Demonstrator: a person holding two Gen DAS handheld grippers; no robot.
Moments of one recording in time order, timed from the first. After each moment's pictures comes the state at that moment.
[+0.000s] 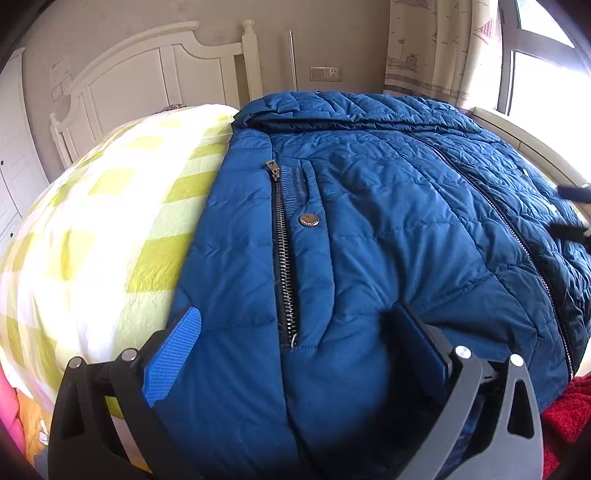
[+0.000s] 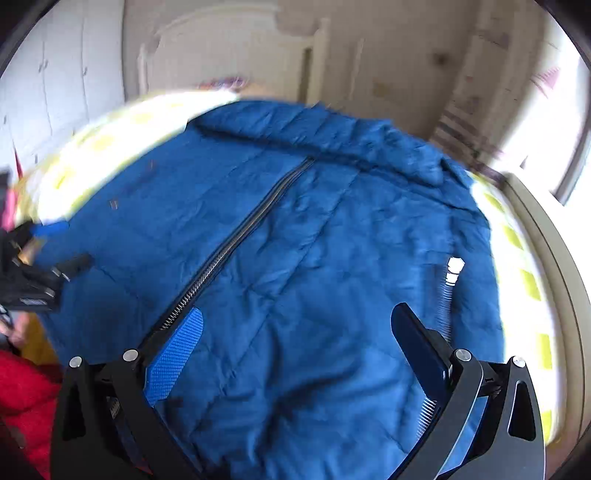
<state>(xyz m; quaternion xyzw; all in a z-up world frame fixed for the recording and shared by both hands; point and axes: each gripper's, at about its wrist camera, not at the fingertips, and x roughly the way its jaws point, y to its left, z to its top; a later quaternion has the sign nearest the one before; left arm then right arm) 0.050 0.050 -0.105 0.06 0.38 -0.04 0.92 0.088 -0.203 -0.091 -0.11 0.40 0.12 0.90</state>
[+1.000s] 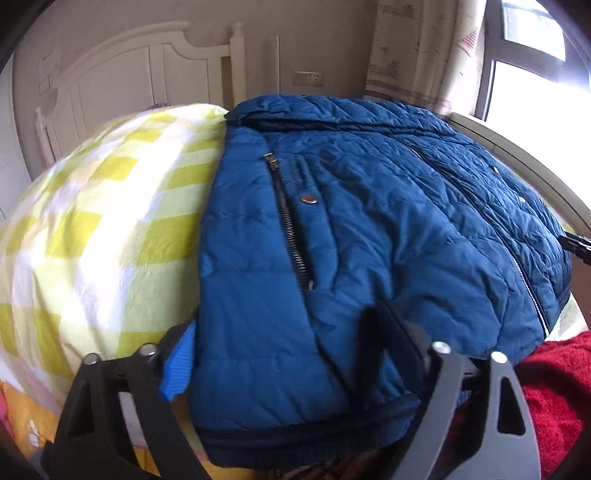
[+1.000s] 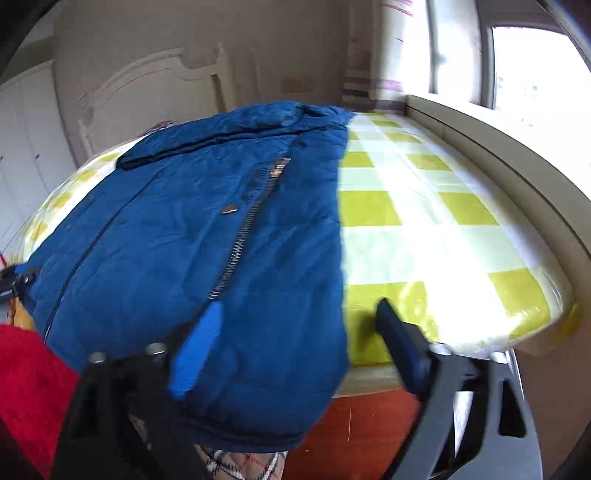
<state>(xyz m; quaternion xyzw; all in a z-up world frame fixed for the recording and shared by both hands) 0.019 0.067 -0.100 0.04 0.37 -0.09 0.92 0.000 -0.373 -0.124 0.05 0.36 0.06 0.93</state>
